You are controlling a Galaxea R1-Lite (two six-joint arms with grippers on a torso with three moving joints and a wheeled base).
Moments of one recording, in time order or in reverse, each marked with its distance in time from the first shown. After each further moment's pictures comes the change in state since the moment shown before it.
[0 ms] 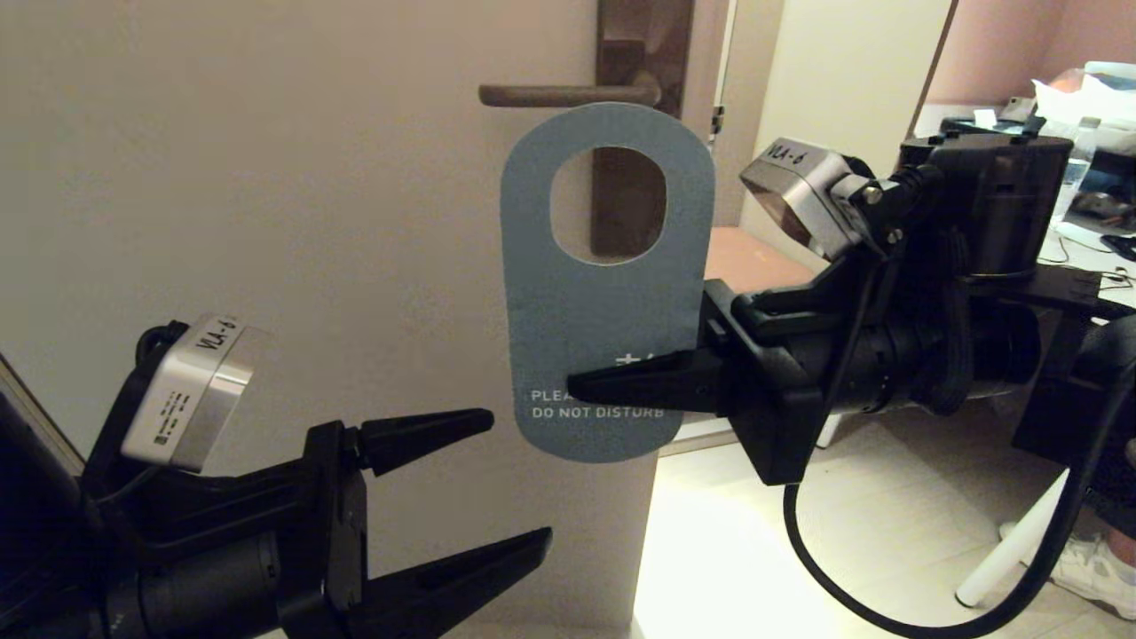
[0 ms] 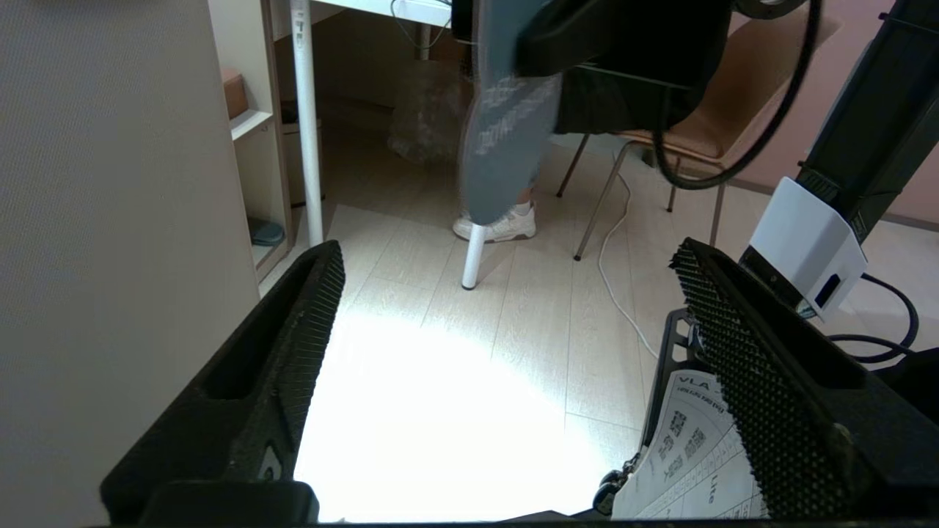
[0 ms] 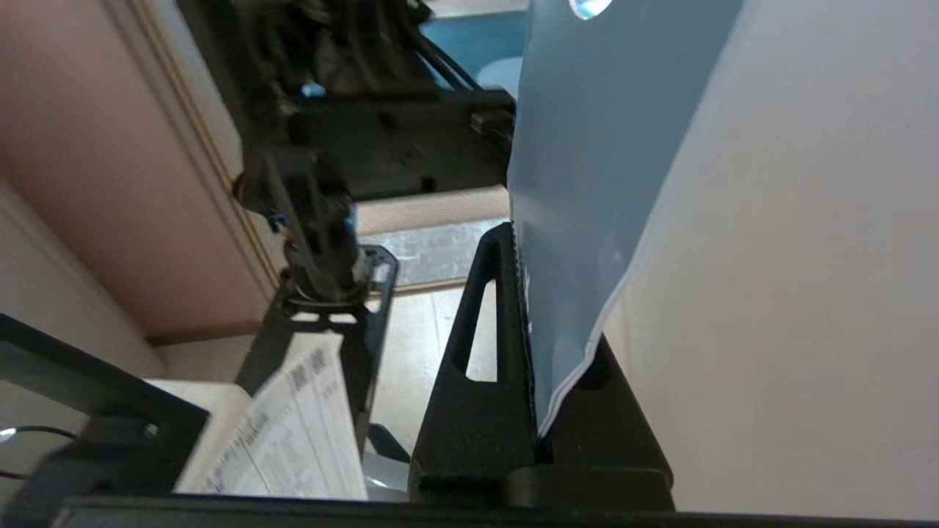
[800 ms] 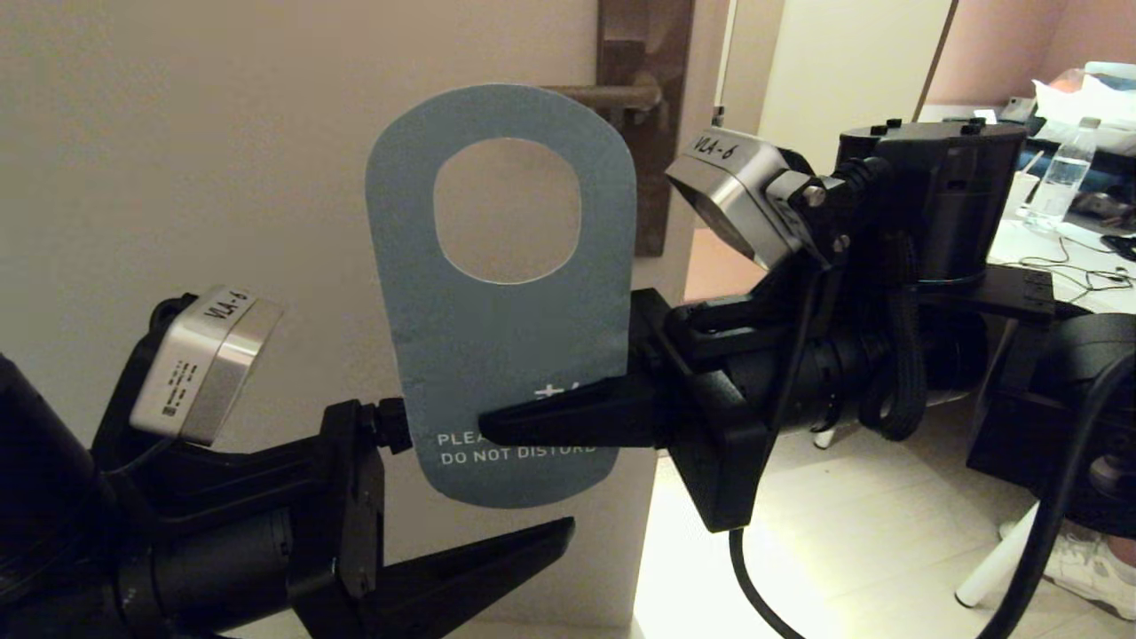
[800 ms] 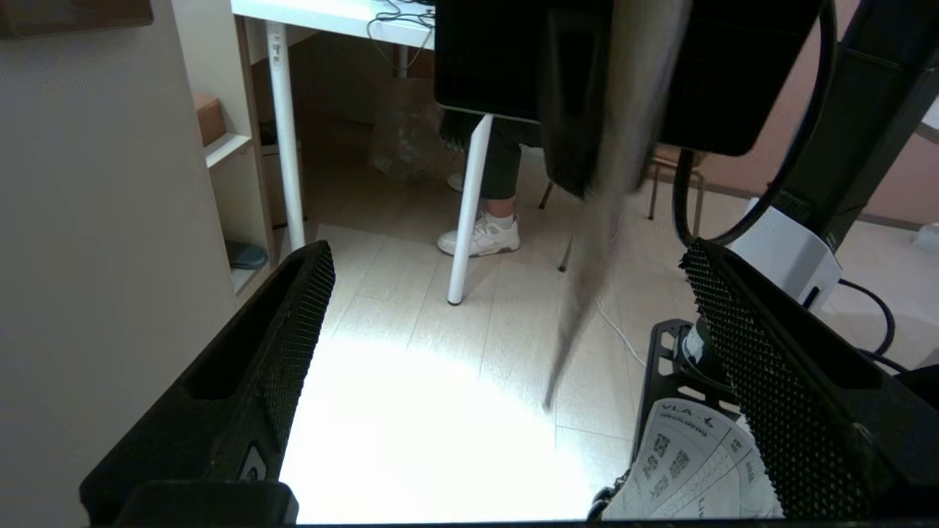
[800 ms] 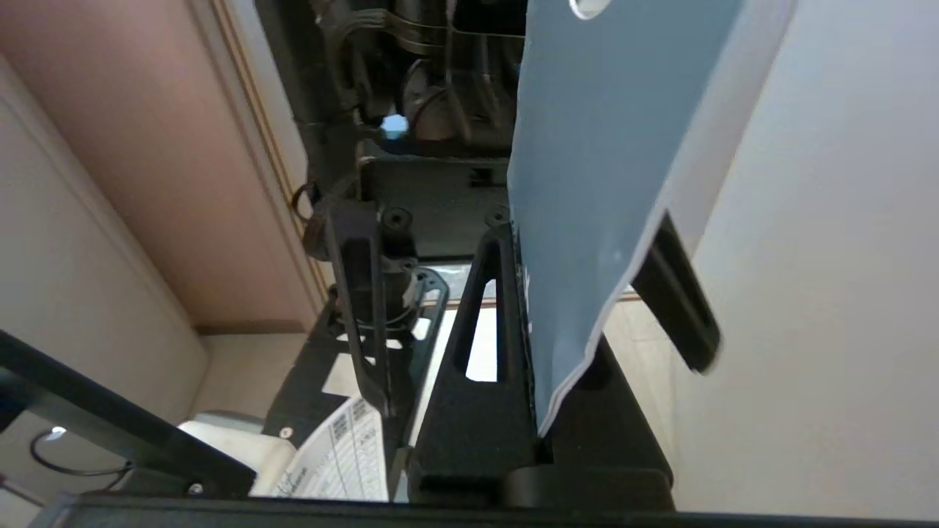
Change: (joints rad) left arm -0.008 0.023 -0.051 -0.001 -0.037 -0.003; right arm 0.117 0.048 -0.076 0.001 0.000 0.015
